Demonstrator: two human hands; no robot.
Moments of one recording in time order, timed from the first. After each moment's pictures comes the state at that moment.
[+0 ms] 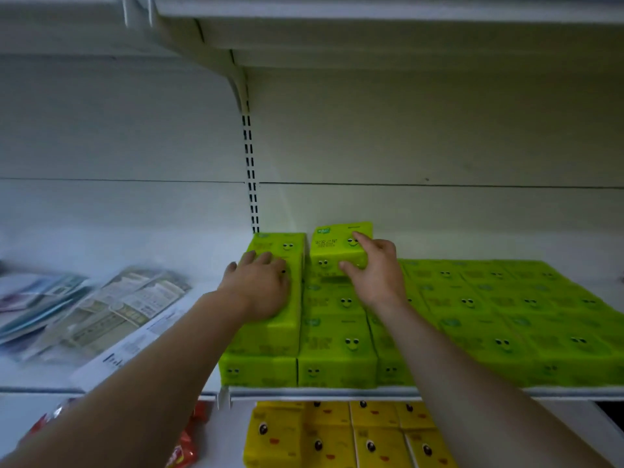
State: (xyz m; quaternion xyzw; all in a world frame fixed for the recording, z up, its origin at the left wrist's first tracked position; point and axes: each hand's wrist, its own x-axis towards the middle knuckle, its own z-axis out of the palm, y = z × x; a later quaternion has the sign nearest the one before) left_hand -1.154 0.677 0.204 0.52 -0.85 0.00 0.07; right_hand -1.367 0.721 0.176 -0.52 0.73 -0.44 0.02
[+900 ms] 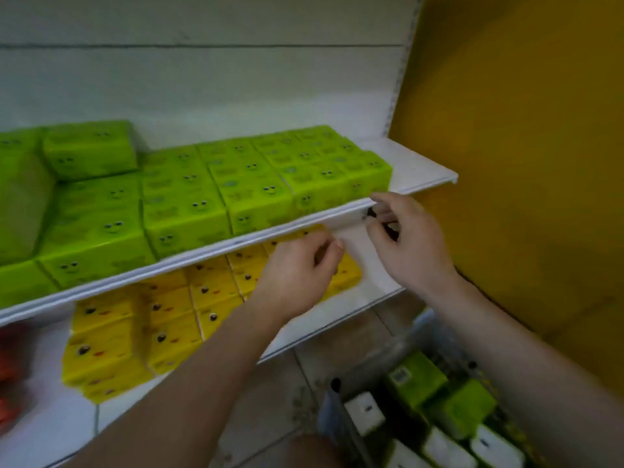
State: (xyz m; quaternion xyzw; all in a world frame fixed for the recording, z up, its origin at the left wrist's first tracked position) left_hand -1.369 0.950 0.114 0.19 -0.89 -0.31 0.26; right_hand -1.514 1.068 0.127 -0.45 0.78 -0.41 -0.13
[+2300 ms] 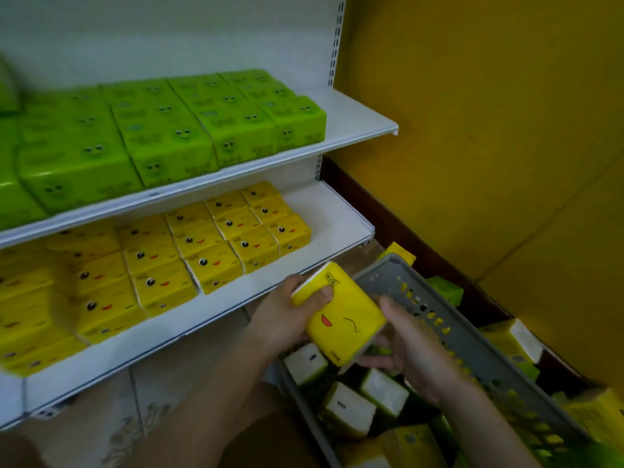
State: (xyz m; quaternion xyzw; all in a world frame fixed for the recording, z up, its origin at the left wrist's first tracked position) left_hand -1.377 1.077 0.023 0.30 -0.68 -0.67 0.05; right_hand -1.470 1.259 0.018 -0.10 0.65 -0.62 0.44
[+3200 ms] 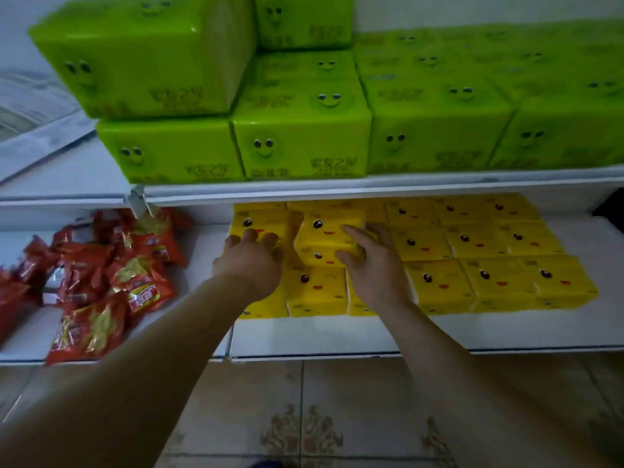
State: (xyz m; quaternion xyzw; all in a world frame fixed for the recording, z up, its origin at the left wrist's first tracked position) left_hand -1.172 0.739 -0.067 0.58 -0.81 -0.09 -0.03; right_hand -1.369 0.813 -0.124 -0.52 0.74 -0.42 0.12
